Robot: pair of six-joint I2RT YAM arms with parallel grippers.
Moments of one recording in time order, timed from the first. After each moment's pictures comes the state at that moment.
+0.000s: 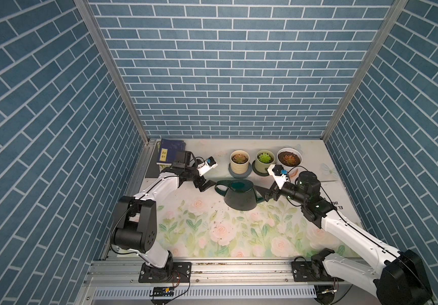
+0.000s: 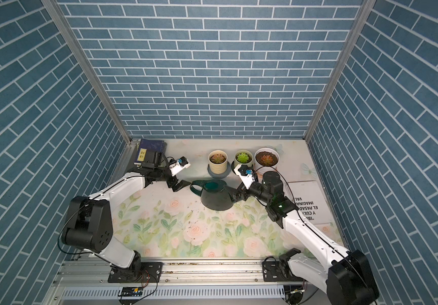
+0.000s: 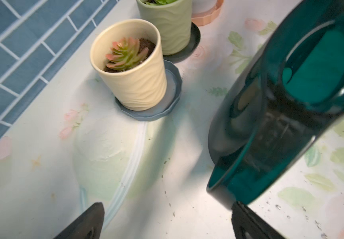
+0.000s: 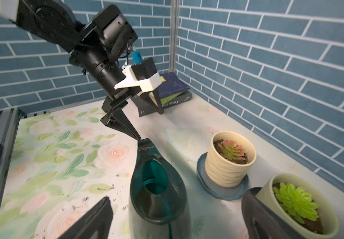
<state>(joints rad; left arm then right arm) -0.20 1.63 1.06 -0.36 0.62 0.80 0.55 1.10 0.63 0.19 -0.48 -0.21</state>
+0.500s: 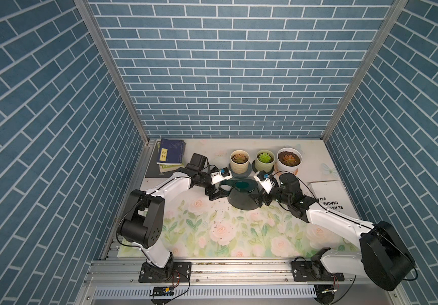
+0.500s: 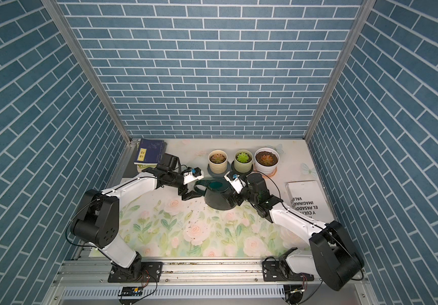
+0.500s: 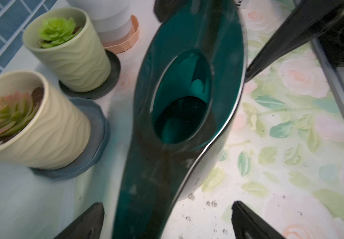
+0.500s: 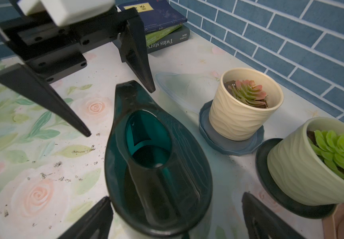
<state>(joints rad) -0.38 1.68 1.09 -0.42 0.74 0.91 0.60 1.29 0.63 0.15 -0.31 -0.26</state>
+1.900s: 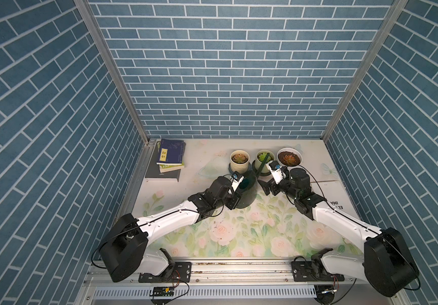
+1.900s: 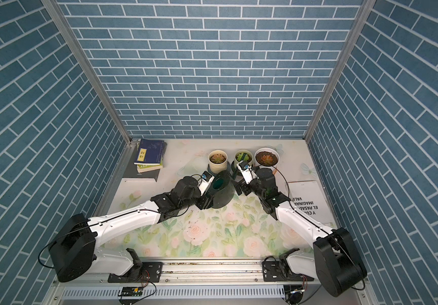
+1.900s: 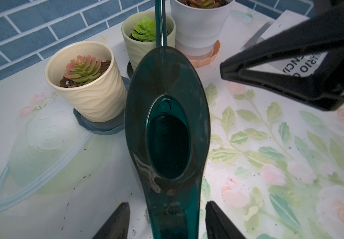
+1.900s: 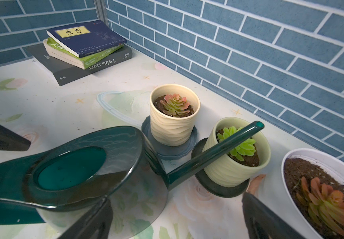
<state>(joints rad) -0.82 1.40 0.85 -0.10 -0.05 -0.05 0.49 1.23 0.65 0.20 -0.18 -0.21</state>
